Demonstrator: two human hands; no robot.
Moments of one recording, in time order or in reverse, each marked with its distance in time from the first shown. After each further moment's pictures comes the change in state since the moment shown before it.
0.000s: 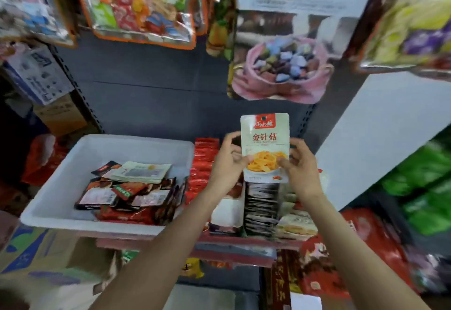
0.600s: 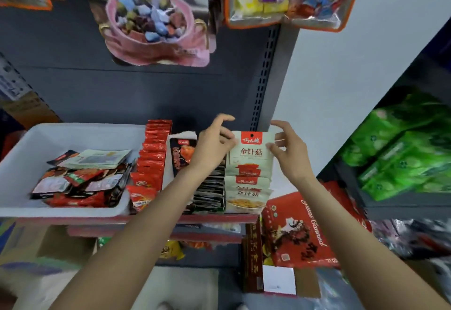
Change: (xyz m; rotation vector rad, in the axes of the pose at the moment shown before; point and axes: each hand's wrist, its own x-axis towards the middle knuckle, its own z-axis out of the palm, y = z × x) left_hand -0.007 0.025 0.096 0.339 -0.072 0.080; right_hand -0.004 0.042 -0.117 -0.232 -0.049 -0.030
